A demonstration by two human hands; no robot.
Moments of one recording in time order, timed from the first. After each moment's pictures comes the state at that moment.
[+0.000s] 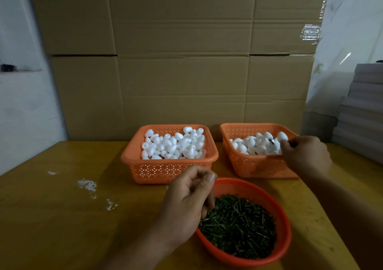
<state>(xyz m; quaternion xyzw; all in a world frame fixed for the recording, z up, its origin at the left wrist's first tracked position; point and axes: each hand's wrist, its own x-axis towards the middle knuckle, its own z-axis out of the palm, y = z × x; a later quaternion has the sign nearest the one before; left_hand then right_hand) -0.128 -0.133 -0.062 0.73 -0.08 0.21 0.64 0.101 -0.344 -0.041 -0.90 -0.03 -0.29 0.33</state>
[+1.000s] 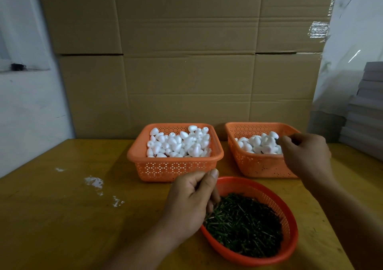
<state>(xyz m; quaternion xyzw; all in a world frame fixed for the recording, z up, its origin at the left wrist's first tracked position) -0.125 -0.132 -0.066 0.77 -0.04 0.25 0.59 0.053 -0.326 -0.024 -0.84 -0.12 -0.24 0.48</state>
